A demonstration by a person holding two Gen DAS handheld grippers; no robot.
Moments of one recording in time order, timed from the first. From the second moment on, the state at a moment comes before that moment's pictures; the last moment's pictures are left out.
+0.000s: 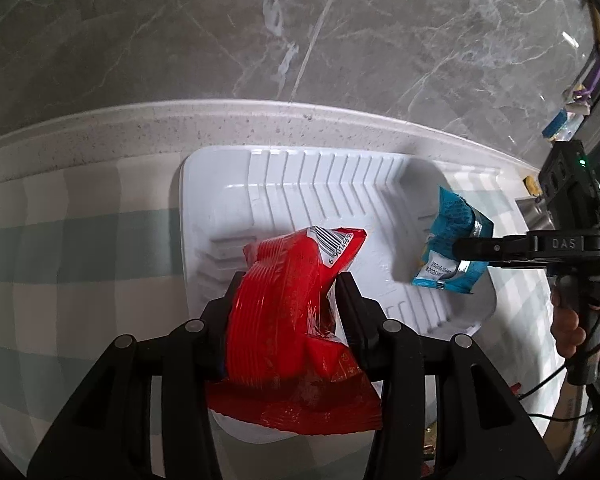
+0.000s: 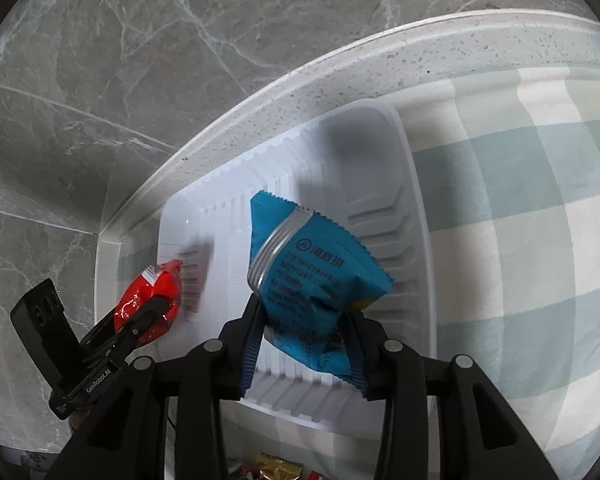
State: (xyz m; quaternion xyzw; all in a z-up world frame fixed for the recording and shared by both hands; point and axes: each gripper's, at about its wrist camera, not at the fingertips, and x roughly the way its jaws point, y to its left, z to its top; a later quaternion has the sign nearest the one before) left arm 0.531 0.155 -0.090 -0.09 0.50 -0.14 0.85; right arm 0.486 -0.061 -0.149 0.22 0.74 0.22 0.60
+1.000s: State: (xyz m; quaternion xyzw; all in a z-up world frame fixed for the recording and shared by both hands) left arm 0.390 0.155 0.000 -0.05 0.44 -0.14 0.88; right arm 0.401 -0.098 -0.012 0.21 0.65 0.26 0.68
